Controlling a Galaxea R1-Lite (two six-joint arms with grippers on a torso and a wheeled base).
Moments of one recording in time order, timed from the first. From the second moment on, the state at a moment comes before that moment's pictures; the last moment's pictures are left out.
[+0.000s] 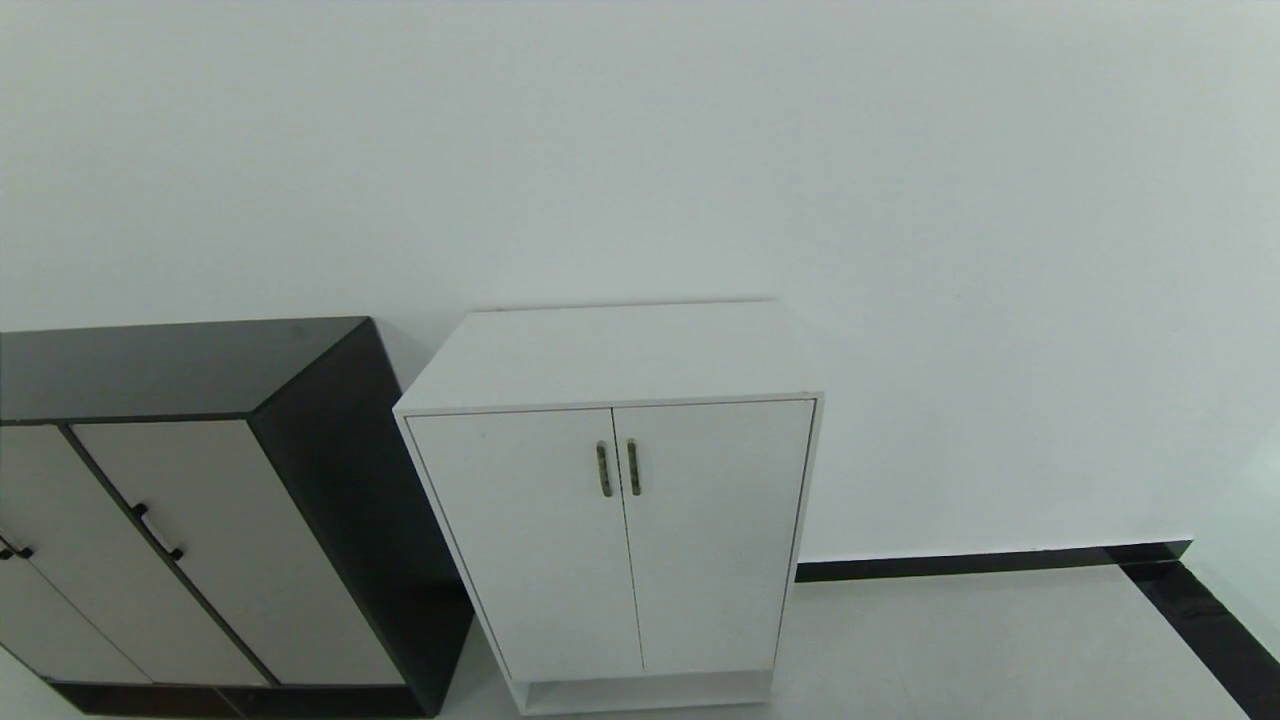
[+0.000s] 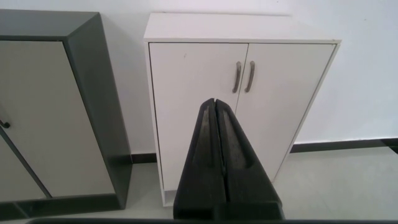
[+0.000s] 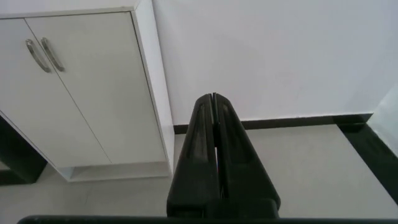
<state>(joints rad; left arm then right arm) 0.00 0.00 0.00 -0.03 -0.03 -0.05 -0.03 0.07 0.00 0.00 0.02 0.00</state>
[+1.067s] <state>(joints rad) 0.00 0.00 0.00 -0.03 -0.02 -0.06 0.00 0.00 0.00 0.00 0.02 0.00</state>
